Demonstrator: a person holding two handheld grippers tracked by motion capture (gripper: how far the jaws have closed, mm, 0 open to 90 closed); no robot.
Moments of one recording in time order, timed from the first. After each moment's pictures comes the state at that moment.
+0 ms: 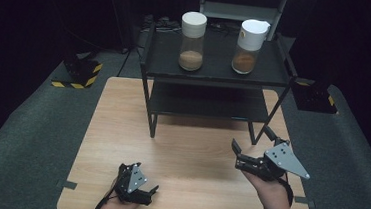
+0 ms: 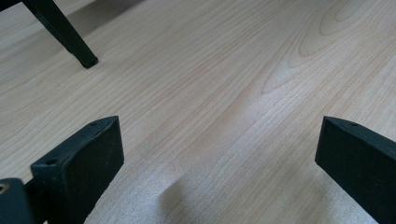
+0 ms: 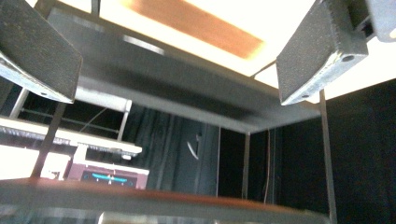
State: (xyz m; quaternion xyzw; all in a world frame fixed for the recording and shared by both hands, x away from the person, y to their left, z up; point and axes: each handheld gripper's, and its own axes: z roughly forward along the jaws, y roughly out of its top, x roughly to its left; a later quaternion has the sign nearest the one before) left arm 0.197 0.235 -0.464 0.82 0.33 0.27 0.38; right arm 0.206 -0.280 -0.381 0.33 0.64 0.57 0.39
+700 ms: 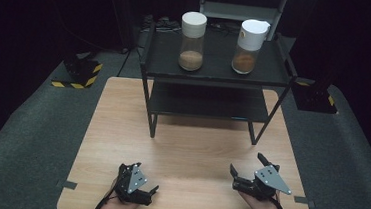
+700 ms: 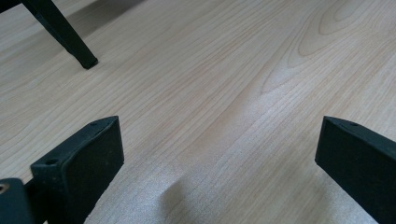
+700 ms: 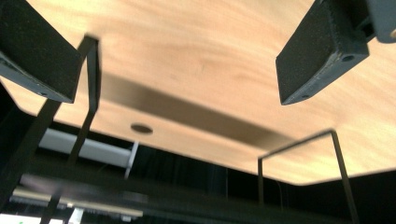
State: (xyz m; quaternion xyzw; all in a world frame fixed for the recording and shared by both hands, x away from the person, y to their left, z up) left arm 0.197 0.235 -0.464 0.82 0.32 0.27 0.38; right arm 0.198 -0.290 -0.458 0.38 0.69 0.50 0.37
